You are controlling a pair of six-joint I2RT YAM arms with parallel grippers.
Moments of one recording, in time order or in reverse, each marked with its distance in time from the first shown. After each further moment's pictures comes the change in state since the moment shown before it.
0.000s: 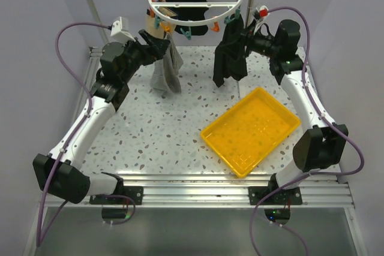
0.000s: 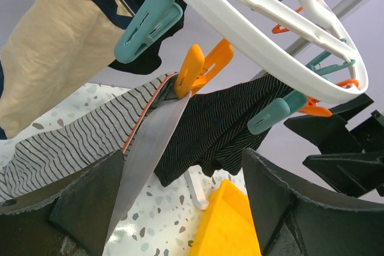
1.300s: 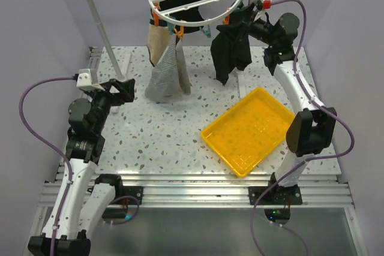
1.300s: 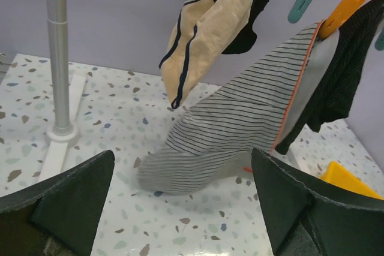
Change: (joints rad) left arm 0.230 -0.623 -0.519 -0.080 -0.033 0.308; right arm 0.000 0.180 0.138 0.456 -0.060 0.080
